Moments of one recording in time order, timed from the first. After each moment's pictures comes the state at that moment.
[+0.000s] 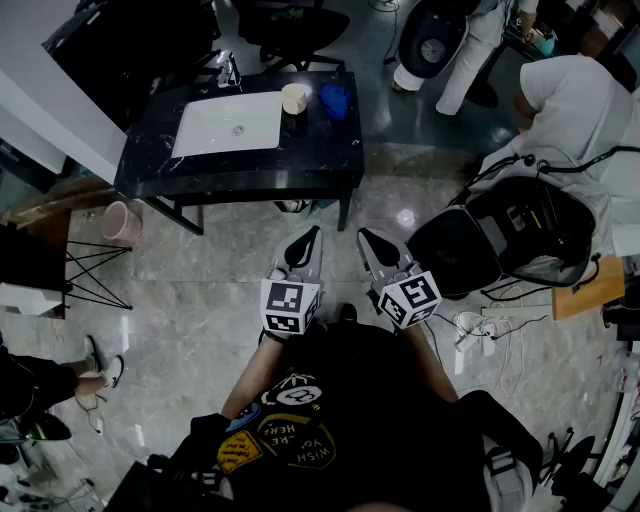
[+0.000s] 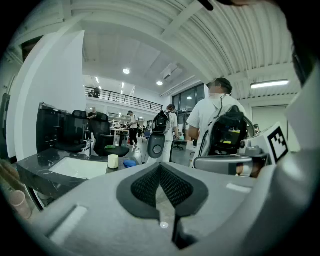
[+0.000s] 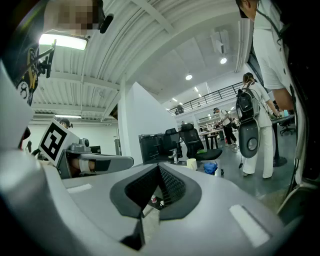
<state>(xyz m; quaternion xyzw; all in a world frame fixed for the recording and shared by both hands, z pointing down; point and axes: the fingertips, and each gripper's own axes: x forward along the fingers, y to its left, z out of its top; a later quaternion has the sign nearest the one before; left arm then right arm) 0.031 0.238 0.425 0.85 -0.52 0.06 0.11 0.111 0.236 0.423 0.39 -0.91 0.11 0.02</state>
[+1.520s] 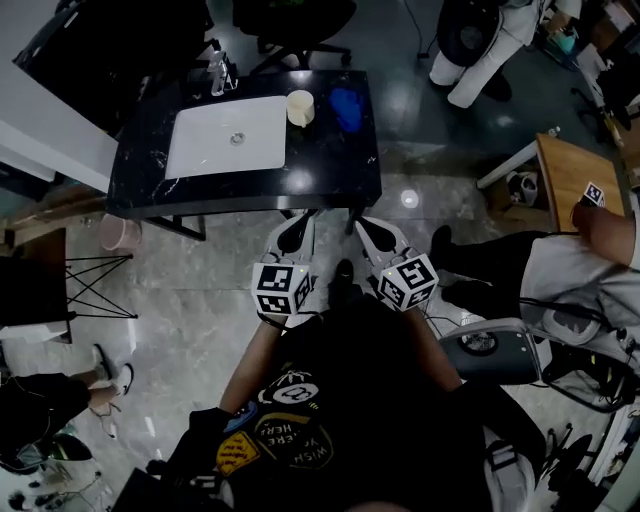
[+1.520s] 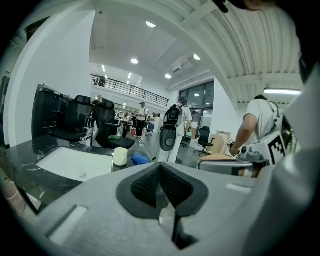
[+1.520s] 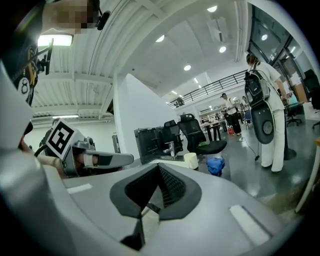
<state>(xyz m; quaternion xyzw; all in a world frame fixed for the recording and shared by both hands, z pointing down) -0.031 0.074 0.484 0.84 -0.52 0.07 0.17 0.061 0.077 0.483 0.38 -0.91 0.15 0.04</state>
